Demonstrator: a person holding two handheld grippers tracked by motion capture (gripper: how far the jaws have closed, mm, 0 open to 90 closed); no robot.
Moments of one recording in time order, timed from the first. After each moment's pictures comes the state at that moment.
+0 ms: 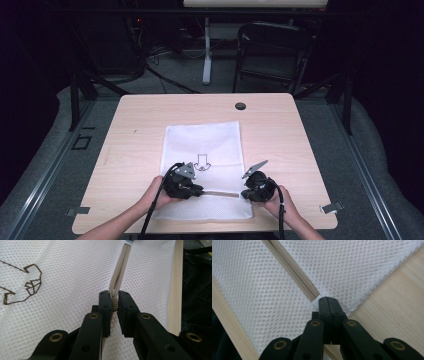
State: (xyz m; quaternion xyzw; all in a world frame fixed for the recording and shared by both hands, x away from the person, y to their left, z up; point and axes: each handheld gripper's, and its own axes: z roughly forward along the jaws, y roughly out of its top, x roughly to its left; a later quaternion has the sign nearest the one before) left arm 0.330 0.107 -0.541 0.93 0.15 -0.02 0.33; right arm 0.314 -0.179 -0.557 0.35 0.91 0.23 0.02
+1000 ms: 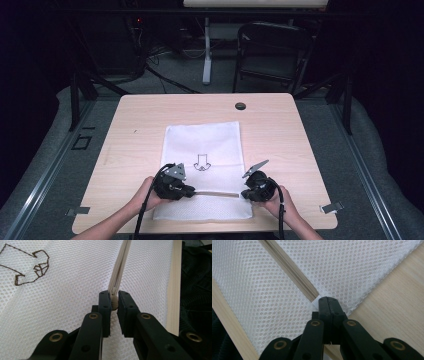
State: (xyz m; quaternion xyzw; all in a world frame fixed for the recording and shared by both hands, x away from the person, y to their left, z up) left arm 0.329 0.133 -0.540 0.93 0.15 -0.02 0.34; right arm 0.314 -0.180 -0.557 0.36 0.90 0.23 0.02
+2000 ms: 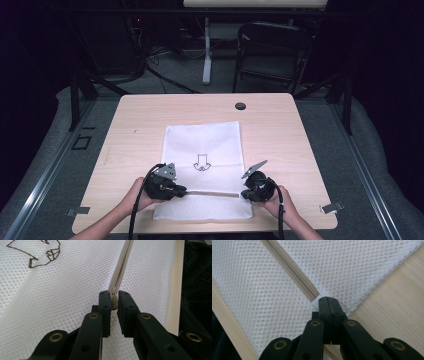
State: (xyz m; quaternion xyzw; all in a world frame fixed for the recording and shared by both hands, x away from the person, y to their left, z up) left arm 0.326 0.157 -0.540 0.93 0.17 -0.02 0.33; right arm 0.313 -0.177 -0.556 0.35 0.91 0.23 0.02
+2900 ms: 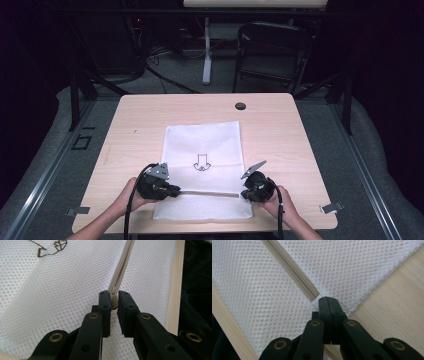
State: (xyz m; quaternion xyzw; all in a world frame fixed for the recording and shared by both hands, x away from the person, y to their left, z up) left arm 0.325 0.176 -0.539 0.92 0.17 -0.03 0.34; right arm 0.312 -0.176 -0.556 0.35 0.91 0.23 0.03
